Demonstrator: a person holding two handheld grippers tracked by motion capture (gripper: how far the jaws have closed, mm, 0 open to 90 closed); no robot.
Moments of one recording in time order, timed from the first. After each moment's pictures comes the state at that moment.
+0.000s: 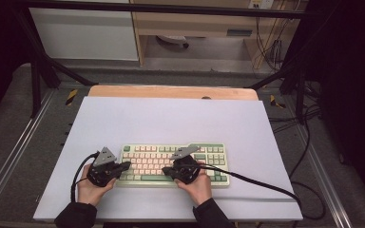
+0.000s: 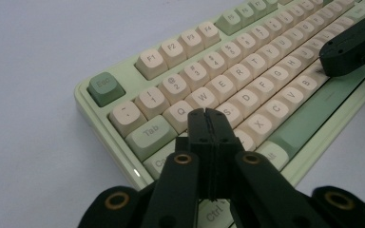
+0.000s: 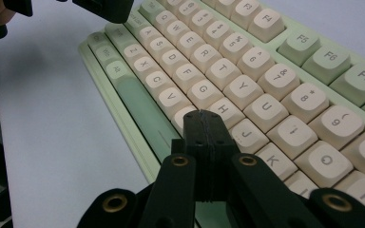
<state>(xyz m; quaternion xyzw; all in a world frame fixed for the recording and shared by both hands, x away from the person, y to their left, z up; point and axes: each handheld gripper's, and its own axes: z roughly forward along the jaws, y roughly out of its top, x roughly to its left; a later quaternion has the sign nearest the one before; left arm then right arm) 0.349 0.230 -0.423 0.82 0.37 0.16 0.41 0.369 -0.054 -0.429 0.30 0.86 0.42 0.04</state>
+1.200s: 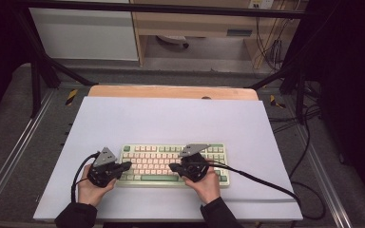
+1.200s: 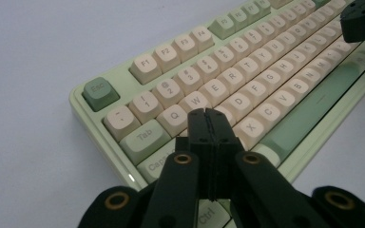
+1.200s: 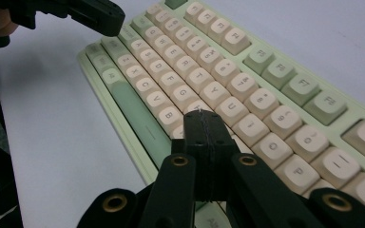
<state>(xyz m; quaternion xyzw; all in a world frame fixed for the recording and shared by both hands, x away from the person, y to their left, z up) 0.346 0.226 -0.420 0.82 0.36 0.16 0.41 0.366 -0.078 -0.409 0.30 0.85 0.42 0.07</state>
